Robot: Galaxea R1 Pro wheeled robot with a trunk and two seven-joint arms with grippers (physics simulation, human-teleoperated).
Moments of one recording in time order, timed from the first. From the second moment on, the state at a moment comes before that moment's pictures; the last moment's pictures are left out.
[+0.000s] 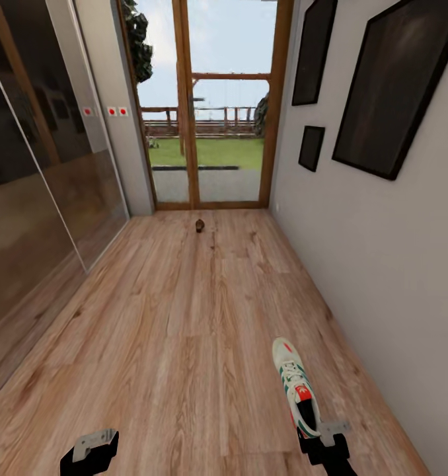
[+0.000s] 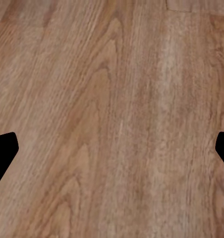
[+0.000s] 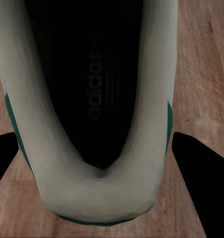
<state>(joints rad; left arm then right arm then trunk) -0.21 0.10 0.19 -0.55 0.08 -0.26 -0.03 -0.39 -0.08 0.24 -0.24 -0.07 -0.44 -0.07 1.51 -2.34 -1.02</state>
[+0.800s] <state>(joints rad) -0.21 0.10 0.19 -0.55 0.08 -0.26 -0.03 -0.39 -0.08 0.24 -0.24 -0.07 -0.44 -0.07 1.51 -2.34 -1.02</state>
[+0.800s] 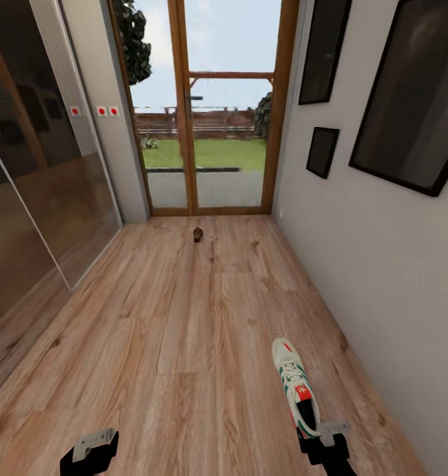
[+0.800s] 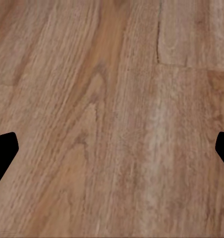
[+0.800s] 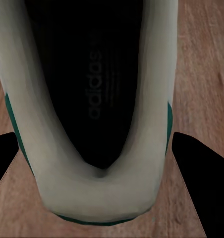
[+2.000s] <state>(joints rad) -0.21 0.10 0.19 -0.55 0.08 -0.26 -0.03 -0.39 -0.08 0.24 -0.23 -0.07 -0.44 -0.07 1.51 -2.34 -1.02</state>
